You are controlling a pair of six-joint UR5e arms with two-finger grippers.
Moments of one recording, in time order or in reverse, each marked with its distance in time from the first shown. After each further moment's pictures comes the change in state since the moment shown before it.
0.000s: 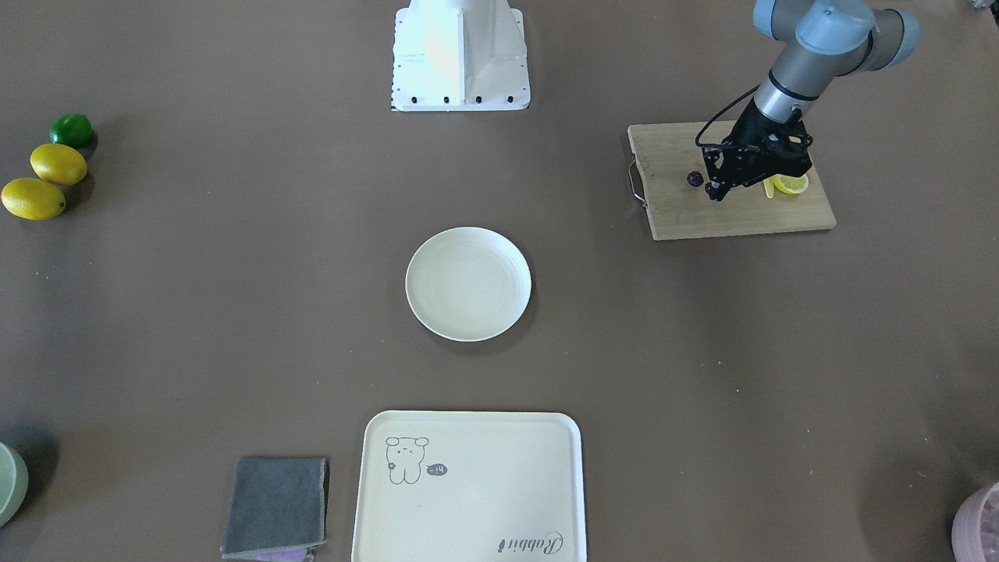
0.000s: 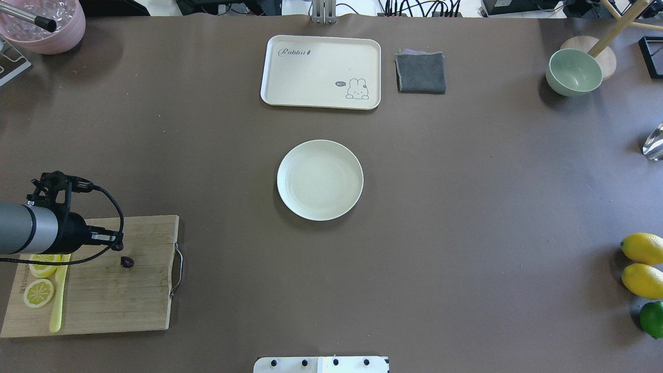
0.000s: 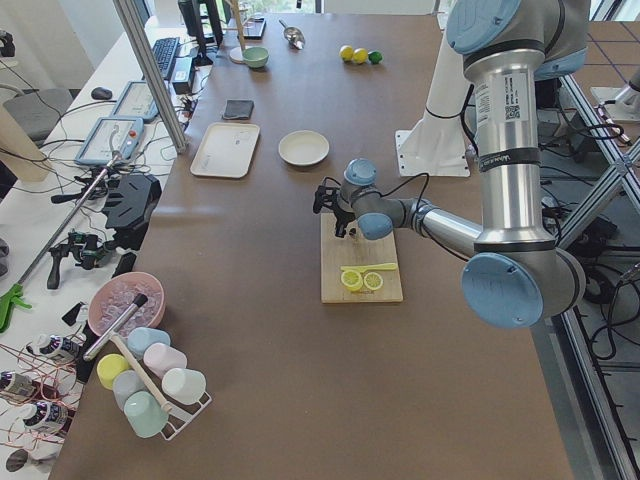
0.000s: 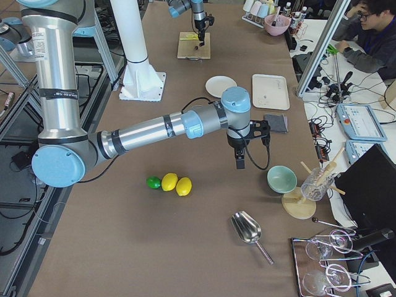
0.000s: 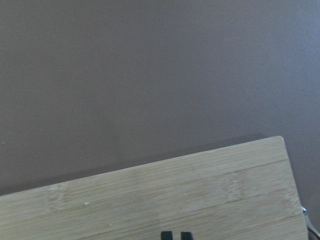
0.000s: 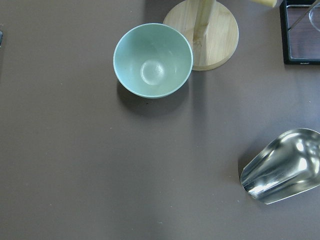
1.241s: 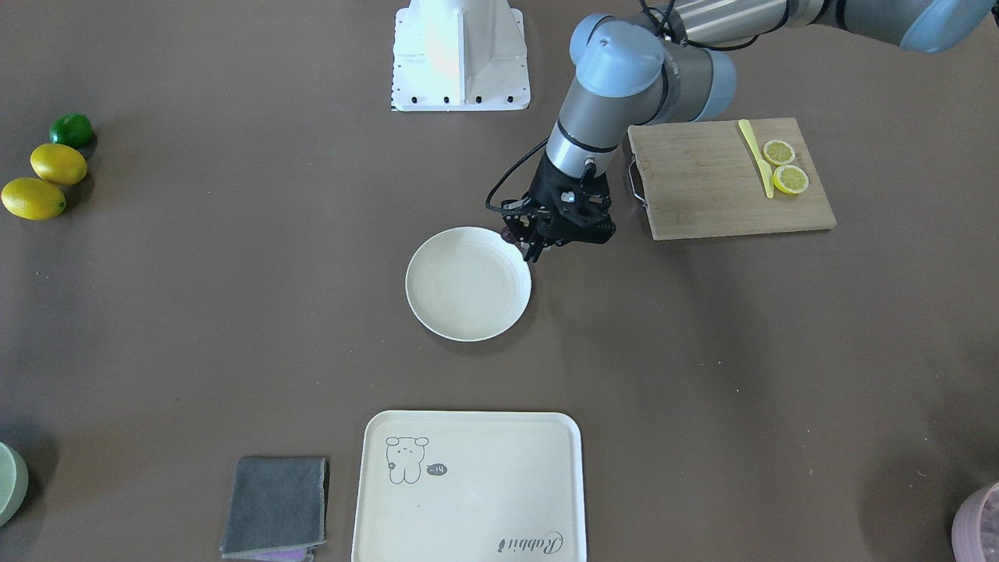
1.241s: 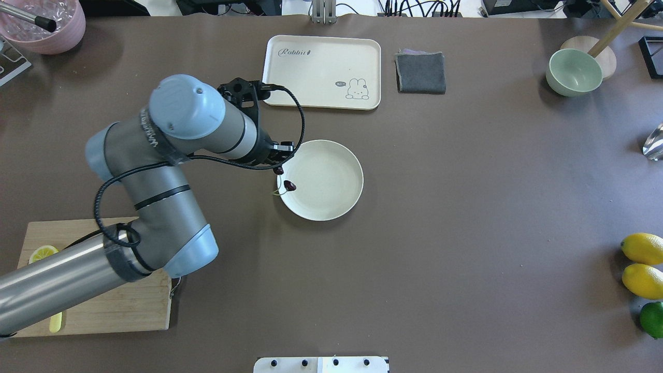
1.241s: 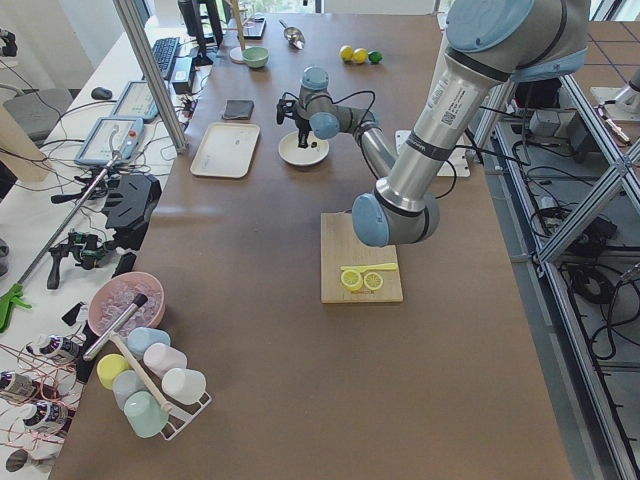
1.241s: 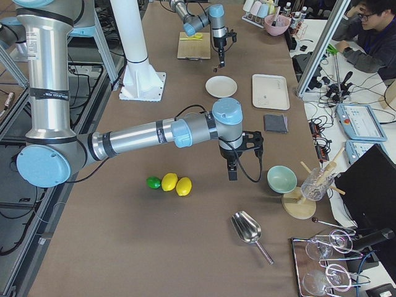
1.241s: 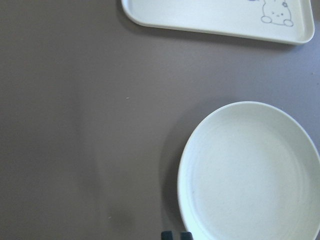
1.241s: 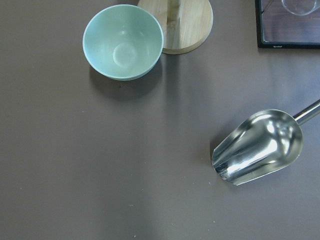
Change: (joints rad) left arm -0.033 -0.833 0.341 0.409 -0.010 -0.161; right arm 0.047 -0.073 0.002 0.006 0.000 -0.076
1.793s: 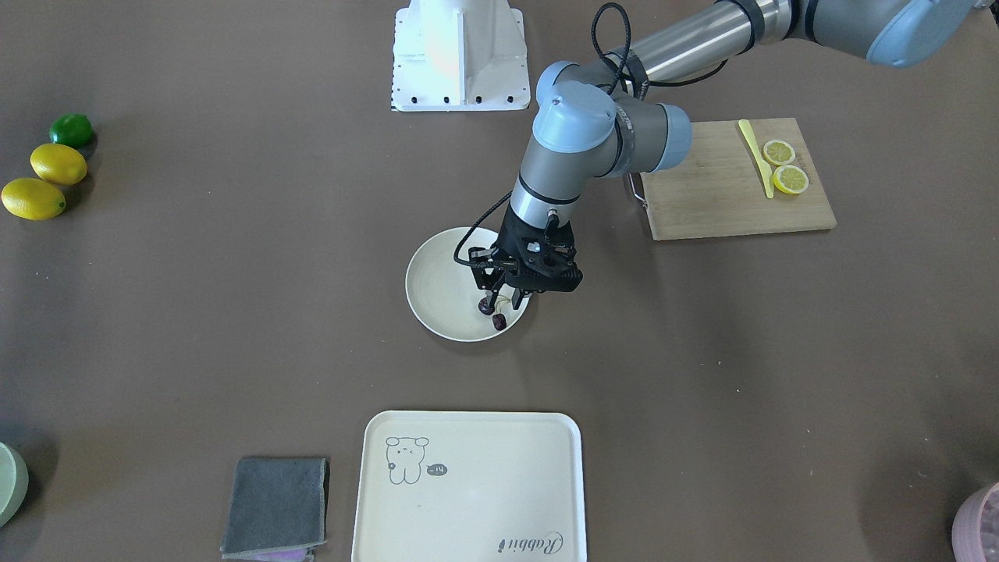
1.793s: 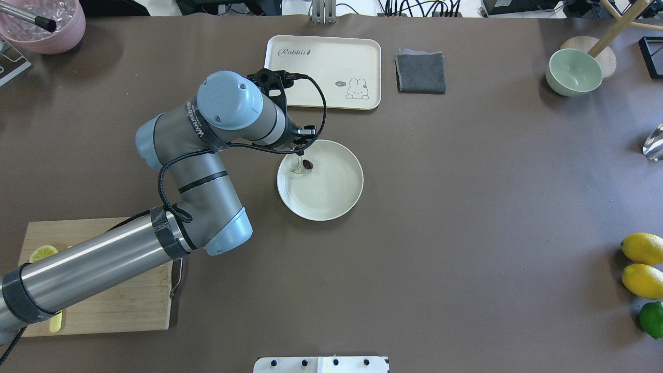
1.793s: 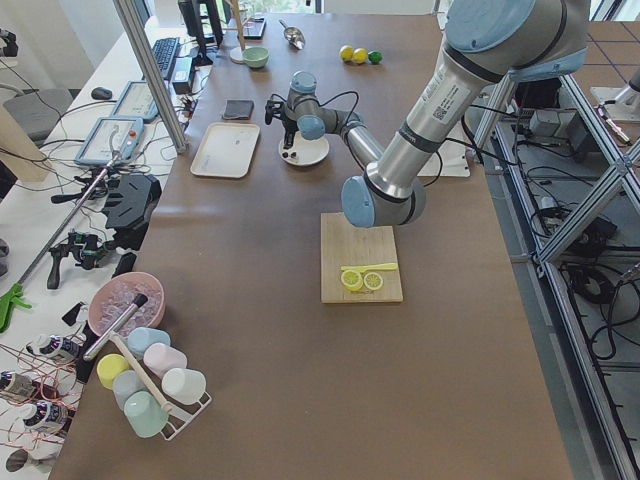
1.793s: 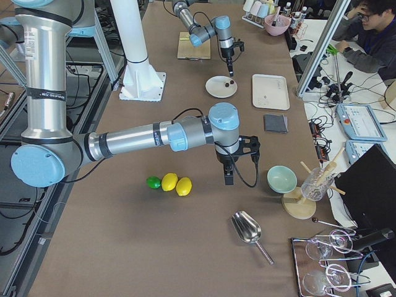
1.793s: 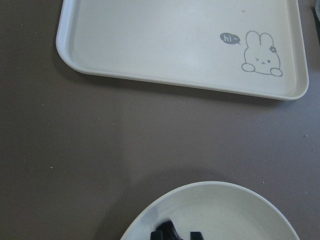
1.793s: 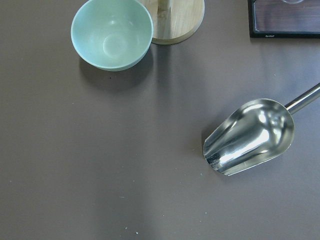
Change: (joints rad) left arm 0.002 -0.092 0.176 -0.114 0.065 -0.037; right arm 0.008 -0.026 0.000 0.005 0.001 -0.009
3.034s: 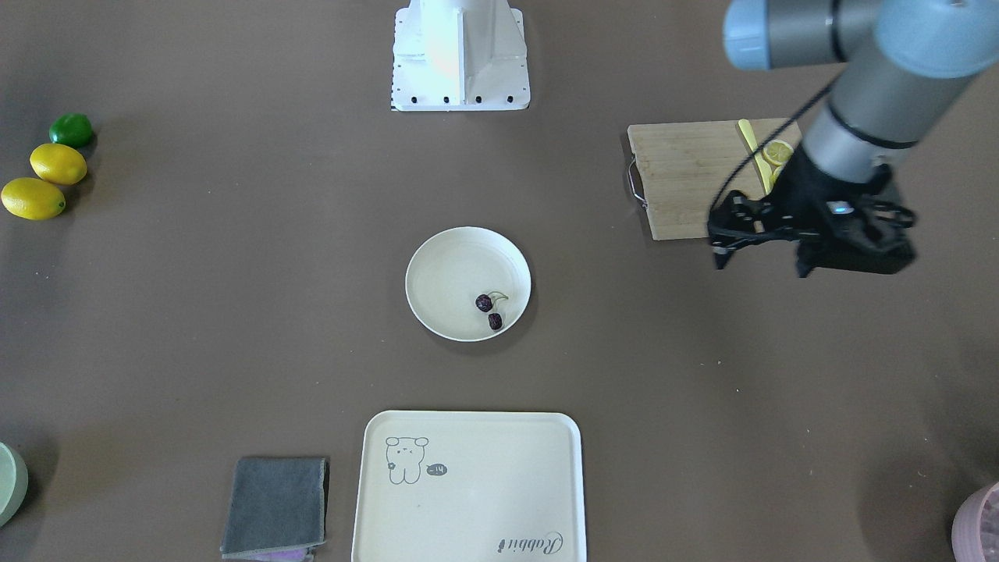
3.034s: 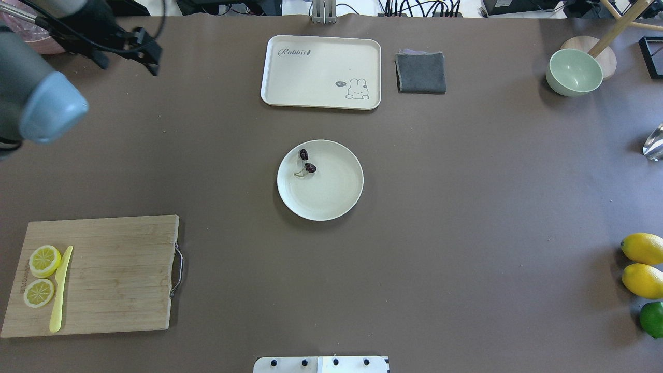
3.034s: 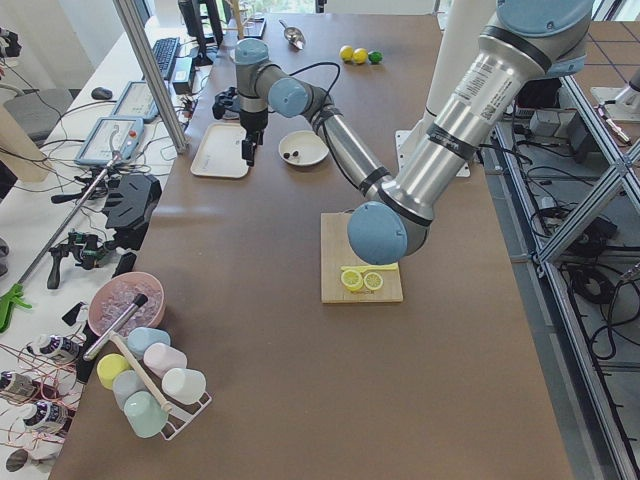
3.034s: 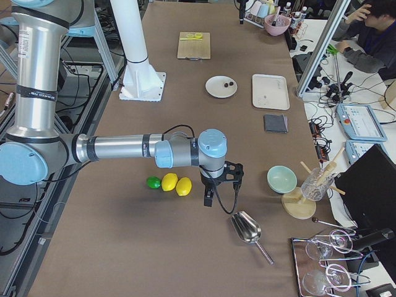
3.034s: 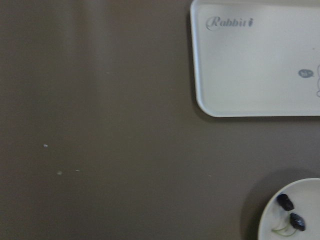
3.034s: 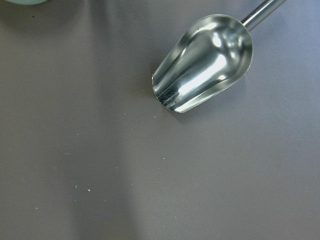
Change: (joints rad) left arm -0.546 0.242 -0.405 0.664 -0.408 0.792; right arm 0.001 -0.098 -0.054 -0.031 -0.003 0.000
